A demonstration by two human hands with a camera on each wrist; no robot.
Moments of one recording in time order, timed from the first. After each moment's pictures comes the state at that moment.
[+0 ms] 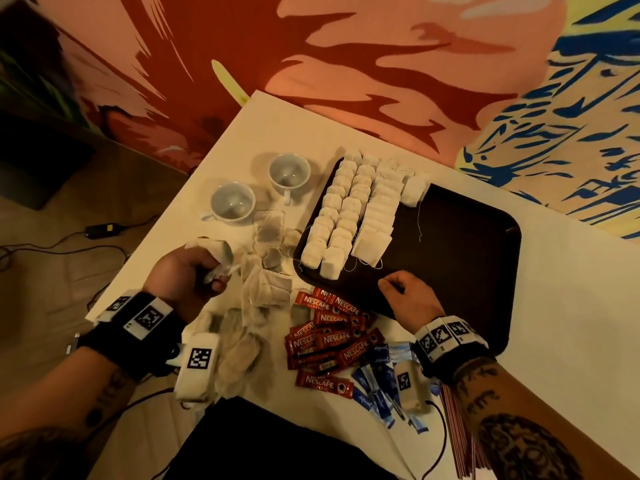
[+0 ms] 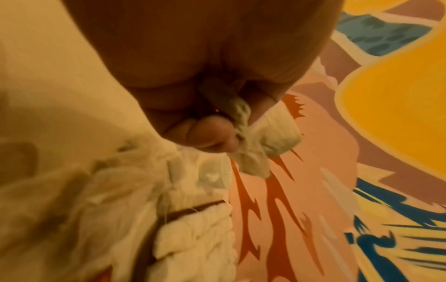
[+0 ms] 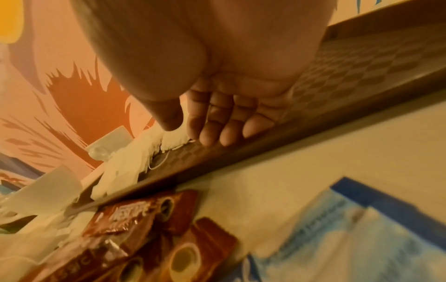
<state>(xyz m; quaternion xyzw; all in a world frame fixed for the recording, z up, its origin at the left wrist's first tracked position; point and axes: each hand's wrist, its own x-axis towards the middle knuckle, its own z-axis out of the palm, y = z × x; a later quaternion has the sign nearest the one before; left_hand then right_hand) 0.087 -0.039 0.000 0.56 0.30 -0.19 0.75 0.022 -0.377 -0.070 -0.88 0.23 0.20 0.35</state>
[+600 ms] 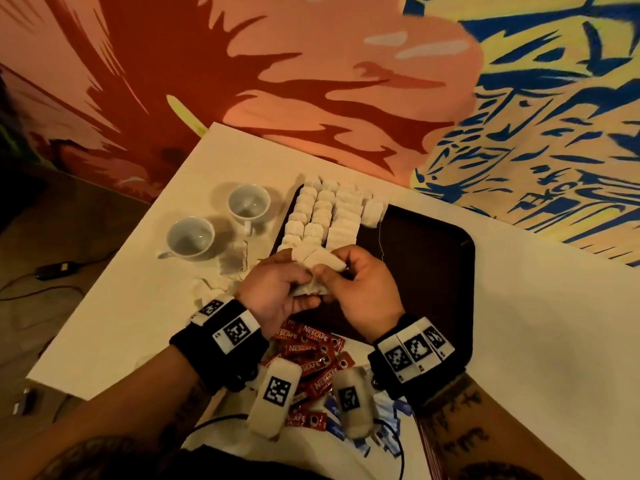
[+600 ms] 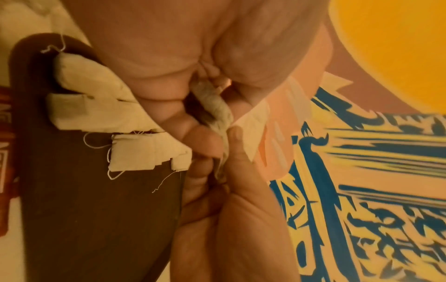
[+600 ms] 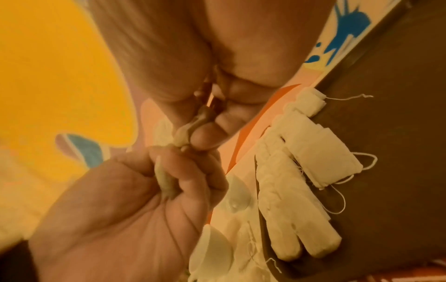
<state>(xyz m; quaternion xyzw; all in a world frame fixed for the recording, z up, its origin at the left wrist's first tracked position) 0.093 -0.186 0.031 0.55 0.17 -0.35 0.74 0.052 -0.326 0.017 -0.77 0.16 0.01 0.61</state>
